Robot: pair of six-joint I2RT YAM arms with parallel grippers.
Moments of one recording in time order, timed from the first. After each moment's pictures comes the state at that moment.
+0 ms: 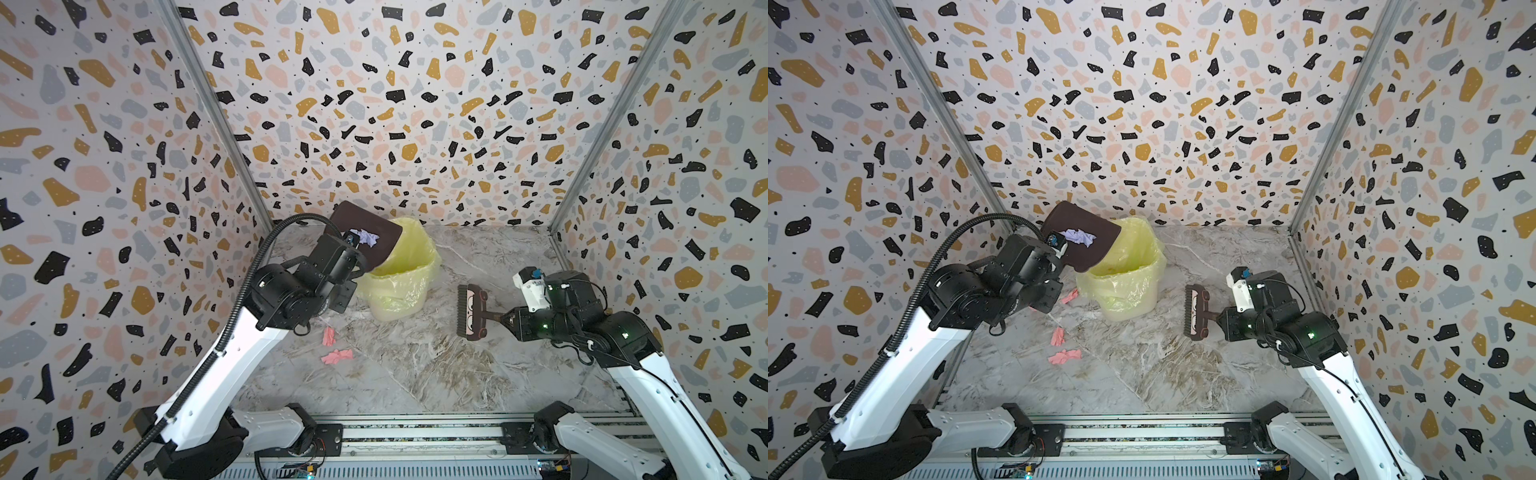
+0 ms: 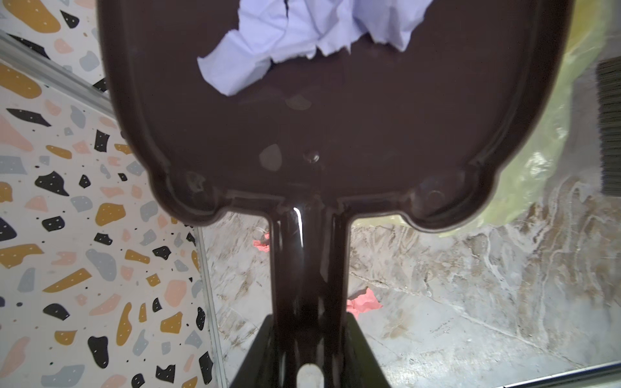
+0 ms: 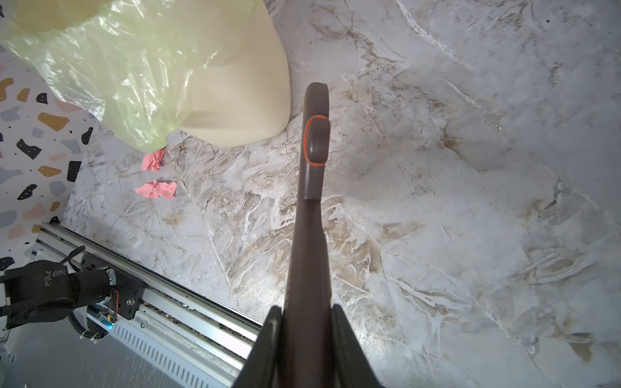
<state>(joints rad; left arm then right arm) -0.68 1.25 1.72 -1.41 -0.48 -0.08 0.45 0.90 1.22 -1.17 -0.18 0.29</state>
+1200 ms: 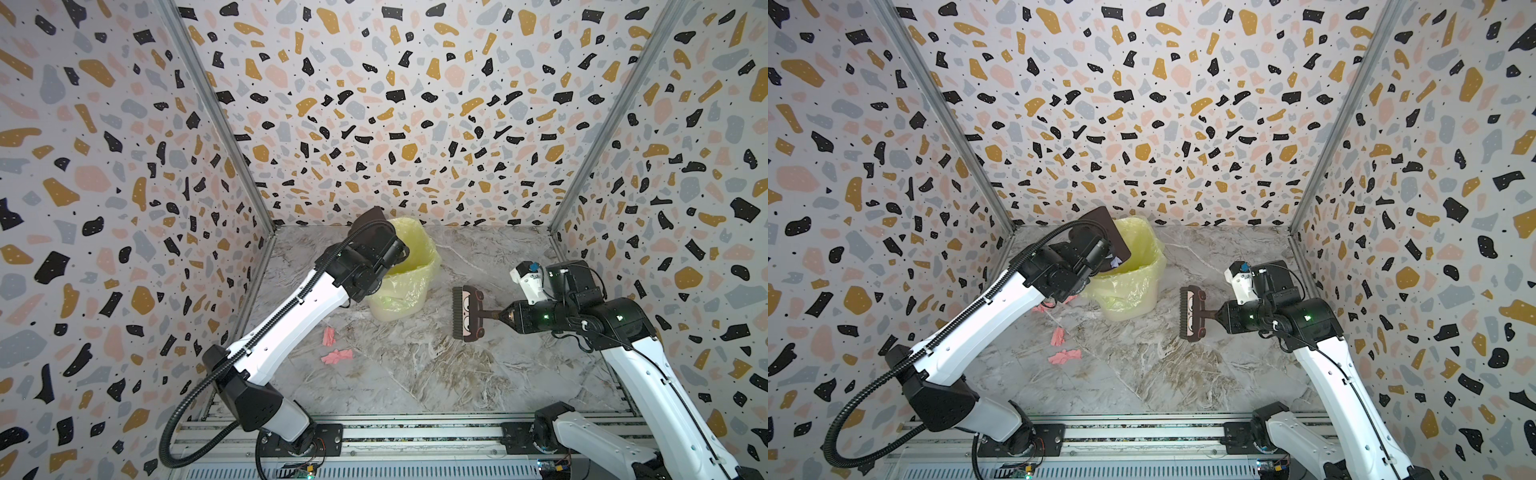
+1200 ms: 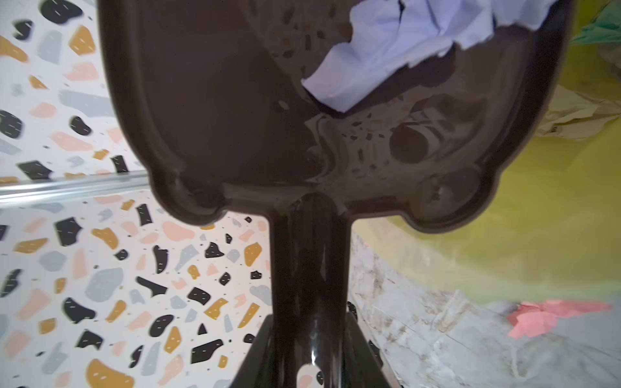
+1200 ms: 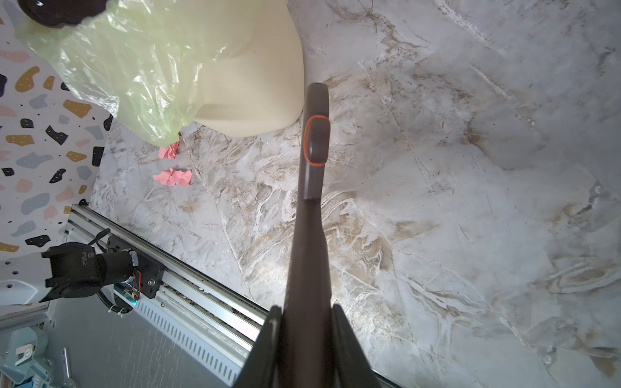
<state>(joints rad) -0.75 1.54 1.72 -1.29 -0.89 0.45 0.34 0.98 1.27 -1.22 -0.32 0.20</state>
